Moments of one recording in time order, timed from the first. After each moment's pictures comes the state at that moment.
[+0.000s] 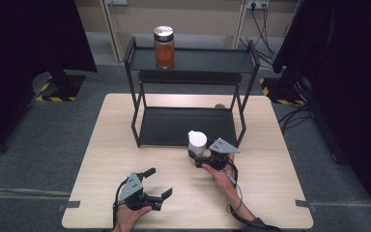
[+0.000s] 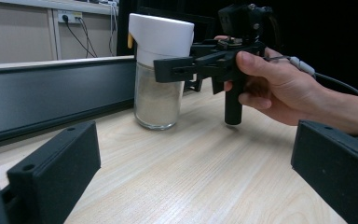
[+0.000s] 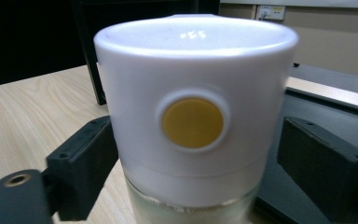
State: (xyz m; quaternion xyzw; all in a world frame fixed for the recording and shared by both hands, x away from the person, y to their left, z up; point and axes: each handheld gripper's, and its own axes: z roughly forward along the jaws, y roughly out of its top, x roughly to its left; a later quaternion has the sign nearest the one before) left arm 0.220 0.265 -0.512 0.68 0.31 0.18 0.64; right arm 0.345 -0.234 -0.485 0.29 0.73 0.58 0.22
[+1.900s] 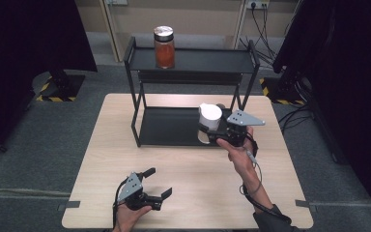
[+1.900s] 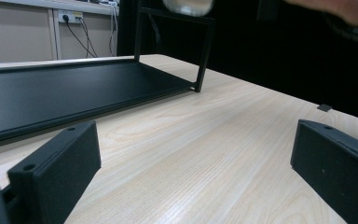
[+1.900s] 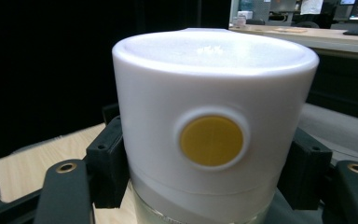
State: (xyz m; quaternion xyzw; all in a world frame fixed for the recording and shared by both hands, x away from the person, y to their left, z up) left arm 0.220 0.265 -0.512 0.68 0.31 0.18 0.64; right arm 0.351 -0.267 -0.350 0.26 0.72 0.61 0.21
